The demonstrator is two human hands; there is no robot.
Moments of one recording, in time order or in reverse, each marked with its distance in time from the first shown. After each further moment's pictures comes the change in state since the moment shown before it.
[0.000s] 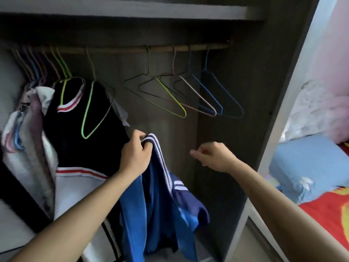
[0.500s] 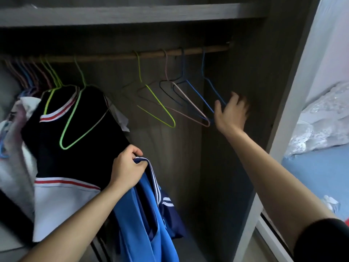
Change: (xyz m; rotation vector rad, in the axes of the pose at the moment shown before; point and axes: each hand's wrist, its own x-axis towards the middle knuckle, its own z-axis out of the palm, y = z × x) left_hand 0.007 0.013 0.044 0.102 0.020 -0.117; right_hand 0.127 0.049 -0.093 0.131 0.731 0.143
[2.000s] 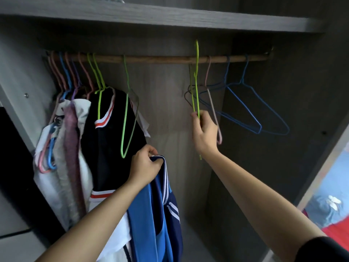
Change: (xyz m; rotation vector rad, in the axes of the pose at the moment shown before) left_hand 0.081 -0.115 -0.065 -0.197 -0.089 0.057; right_hand -0.124 -0.179 0.126 0.594 -0.041 -0.123
